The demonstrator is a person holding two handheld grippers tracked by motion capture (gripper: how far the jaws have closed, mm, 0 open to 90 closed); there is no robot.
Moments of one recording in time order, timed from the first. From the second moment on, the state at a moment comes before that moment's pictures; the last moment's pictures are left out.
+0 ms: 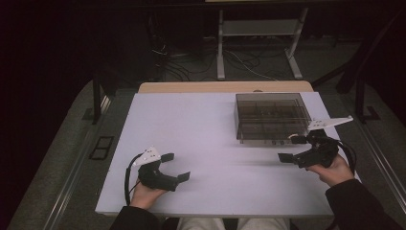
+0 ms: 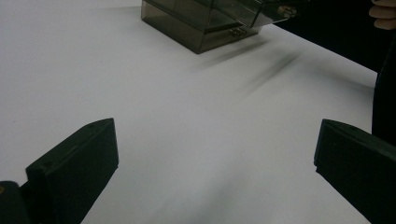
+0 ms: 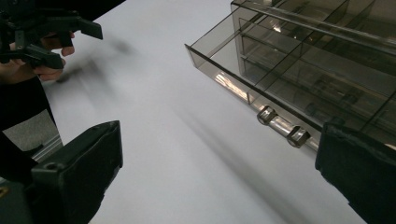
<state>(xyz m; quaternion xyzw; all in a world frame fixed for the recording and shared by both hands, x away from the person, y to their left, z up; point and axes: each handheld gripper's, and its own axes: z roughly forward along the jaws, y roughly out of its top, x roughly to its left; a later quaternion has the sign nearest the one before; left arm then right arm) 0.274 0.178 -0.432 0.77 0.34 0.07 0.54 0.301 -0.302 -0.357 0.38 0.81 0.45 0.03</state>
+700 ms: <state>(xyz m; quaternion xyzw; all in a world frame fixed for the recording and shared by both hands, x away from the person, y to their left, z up) 0.274 0.178 -0.432 0.77 0.34 0.07 0.54 0.282 -0.292 -0.383 0.37 0.81 0.46 0.04</state>
